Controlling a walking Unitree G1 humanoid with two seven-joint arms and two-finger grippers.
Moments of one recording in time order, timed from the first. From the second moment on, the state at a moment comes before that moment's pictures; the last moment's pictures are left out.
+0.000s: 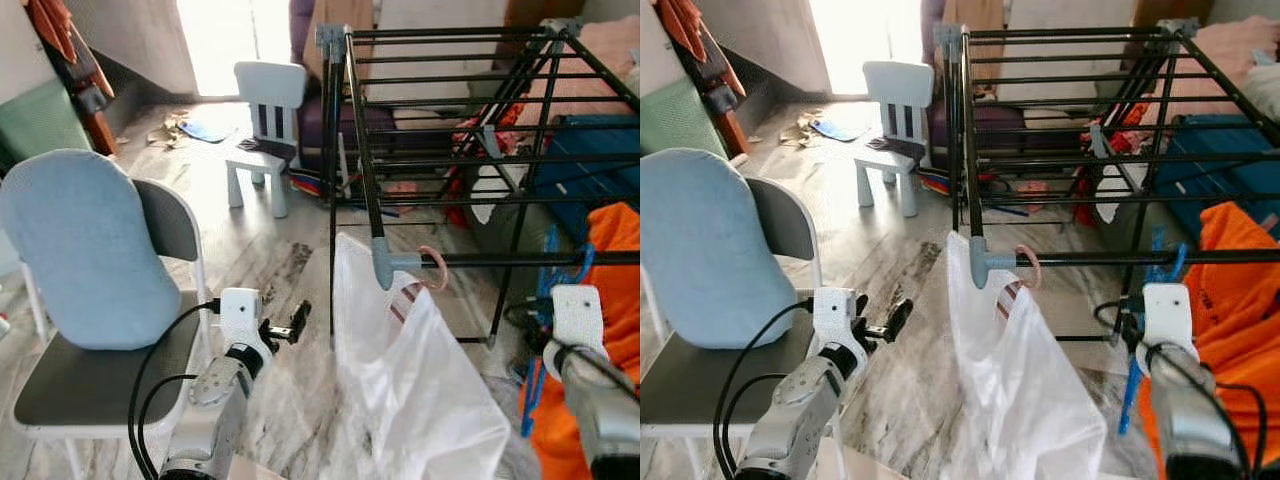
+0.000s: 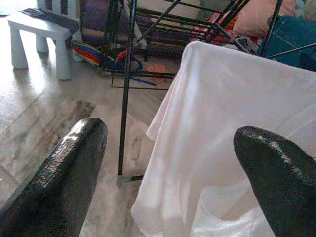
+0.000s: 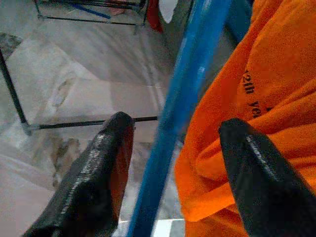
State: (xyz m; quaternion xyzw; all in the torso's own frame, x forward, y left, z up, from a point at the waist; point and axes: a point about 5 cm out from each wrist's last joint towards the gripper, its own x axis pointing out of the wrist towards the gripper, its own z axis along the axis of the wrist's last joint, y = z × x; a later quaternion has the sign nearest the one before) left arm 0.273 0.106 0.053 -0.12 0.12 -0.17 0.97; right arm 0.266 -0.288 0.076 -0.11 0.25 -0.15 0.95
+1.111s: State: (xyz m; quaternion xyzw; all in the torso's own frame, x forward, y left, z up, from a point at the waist) left arm 0.274 0.106 0.052 -0.10 0.12 -0.16 0.98; right arm 0.251 -0.255 0.093 -0.13 0.16 -0.14 0.97
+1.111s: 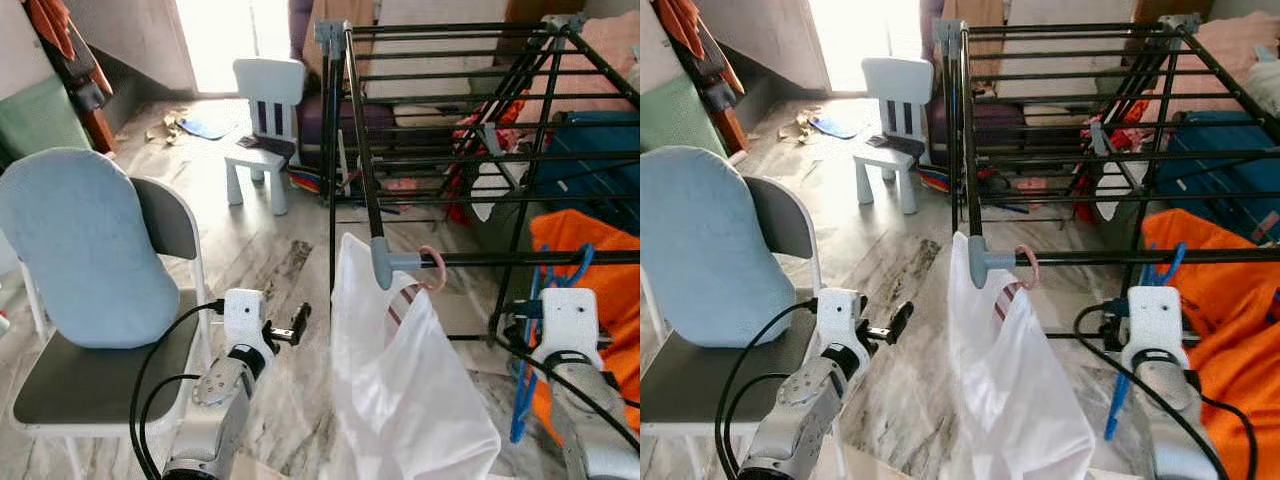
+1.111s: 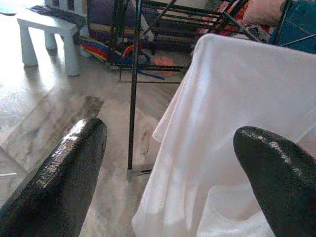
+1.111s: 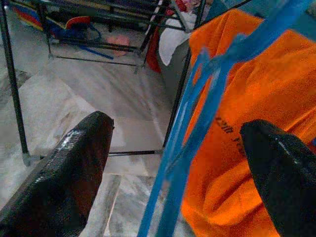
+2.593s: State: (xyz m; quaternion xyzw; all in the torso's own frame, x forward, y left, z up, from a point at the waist) left arm 0.271 0.157 0.079 -0.01 0.03 -0.04 1.00; right arm 0.309 -0.160 0.097 -0.09 0.09 0.04 0.99
